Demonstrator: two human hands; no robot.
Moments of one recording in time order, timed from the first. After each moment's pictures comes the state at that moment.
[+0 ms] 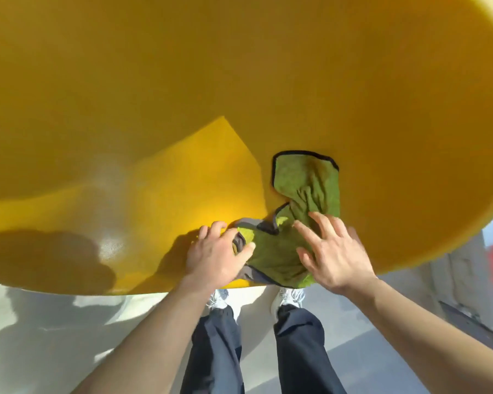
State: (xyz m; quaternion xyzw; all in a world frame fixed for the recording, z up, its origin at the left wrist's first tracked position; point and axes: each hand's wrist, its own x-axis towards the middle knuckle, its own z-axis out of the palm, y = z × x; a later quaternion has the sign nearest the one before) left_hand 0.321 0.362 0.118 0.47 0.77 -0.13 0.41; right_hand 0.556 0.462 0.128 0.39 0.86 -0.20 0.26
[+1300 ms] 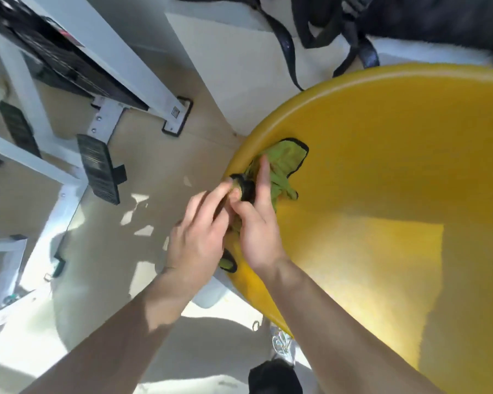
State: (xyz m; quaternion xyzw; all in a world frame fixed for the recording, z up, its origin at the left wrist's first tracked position) left_hand 0.024 0.199 0.238 0.43 0.90 0.01 -0.09; right_hand 0.070 0.317 0.237 0.28 0.56 -0.78 -0.03
